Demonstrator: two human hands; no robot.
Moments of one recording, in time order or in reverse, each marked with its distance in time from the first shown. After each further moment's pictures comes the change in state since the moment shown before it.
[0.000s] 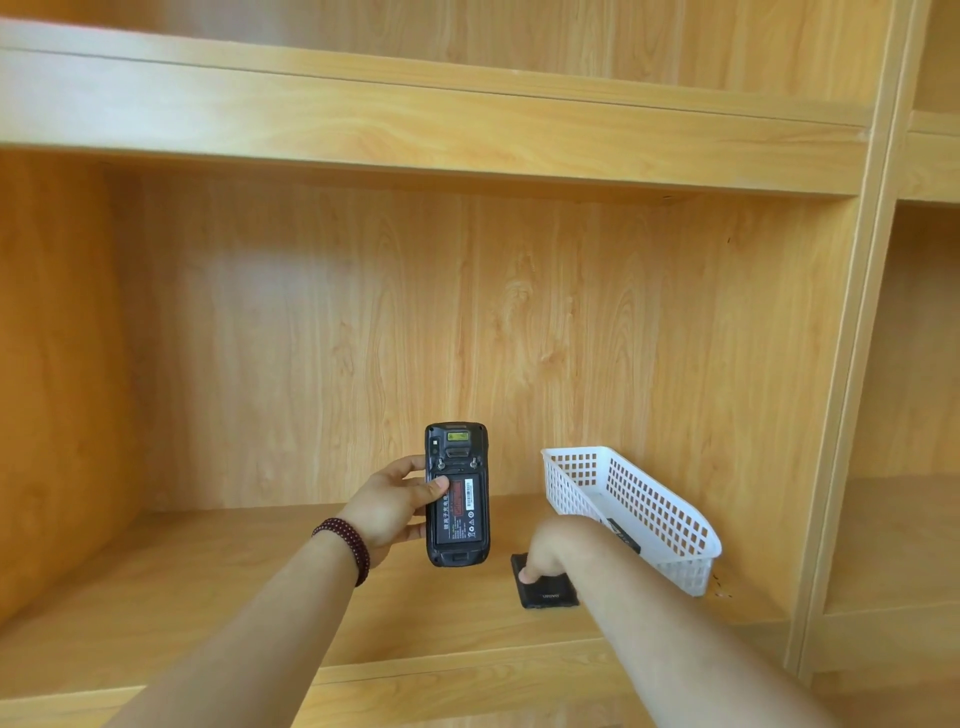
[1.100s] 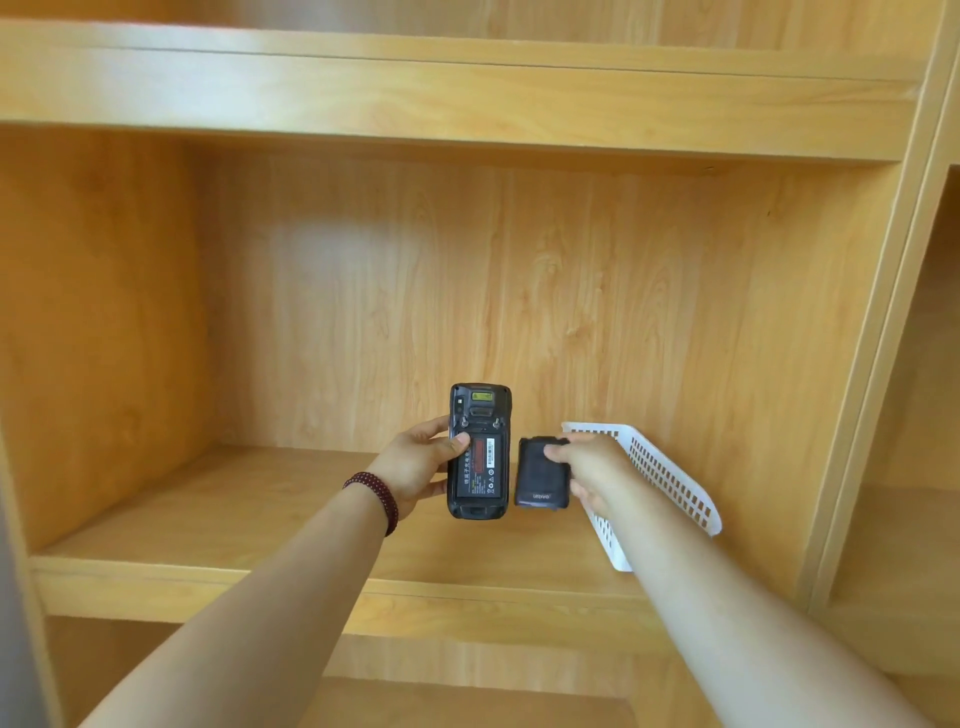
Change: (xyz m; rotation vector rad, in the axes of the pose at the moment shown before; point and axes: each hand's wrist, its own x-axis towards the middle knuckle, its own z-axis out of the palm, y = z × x) left_hand -0.017 -0.005 0.031 -0.011 0.132 0.014; right_hand 0.021 0.045 -0.014 1.412 0.123 -0.251
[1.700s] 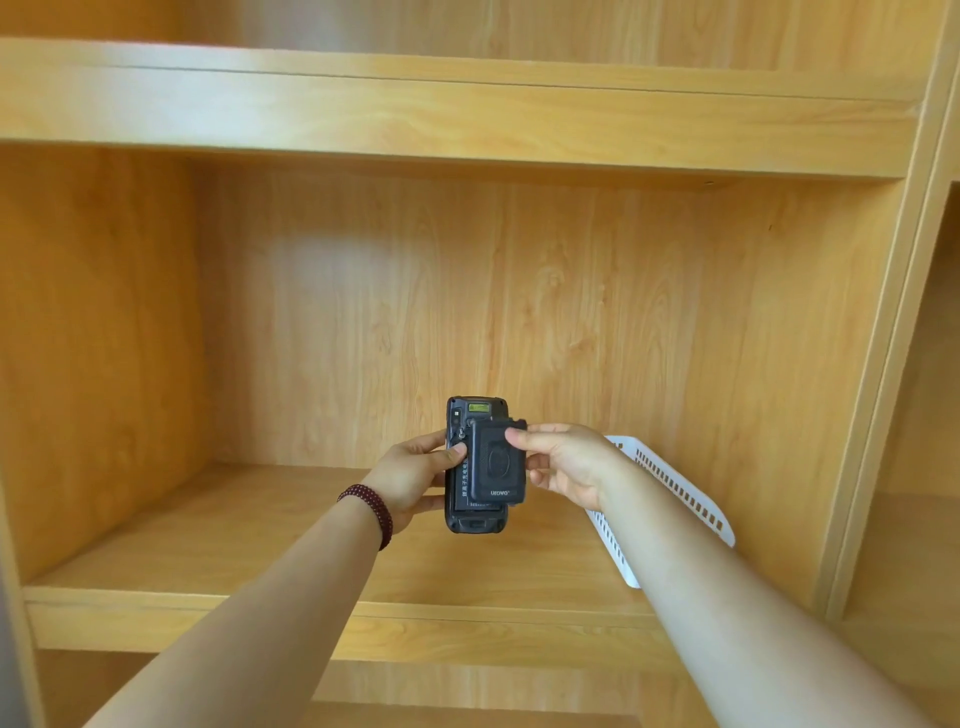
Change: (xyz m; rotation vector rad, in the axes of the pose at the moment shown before) left_hand 0.007 0.004 -0.018 -0.034 -0.044 -0.022; right_hand -0.021 -0.034 0.025 0.084 -0.300 -0.030
